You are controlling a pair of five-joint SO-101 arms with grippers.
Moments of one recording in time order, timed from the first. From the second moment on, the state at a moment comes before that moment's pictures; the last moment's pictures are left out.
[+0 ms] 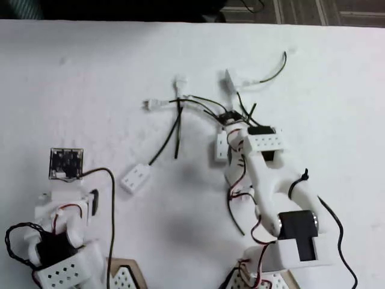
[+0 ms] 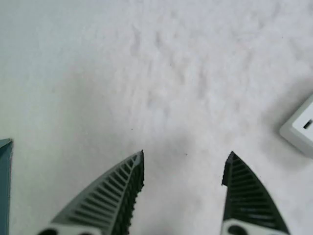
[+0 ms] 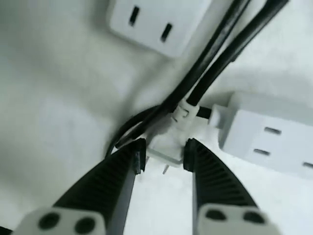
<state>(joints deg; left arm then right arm) -30.5 -95.8 86.0 71.6 -24.9 -9.1 -1.1 35.3 71.1 20.7</state>
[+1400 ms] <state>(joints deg) -30.5 -95.8 86.0 71.6 -24.9 -10.6 12.0 26.0 70.9 17.0</state>
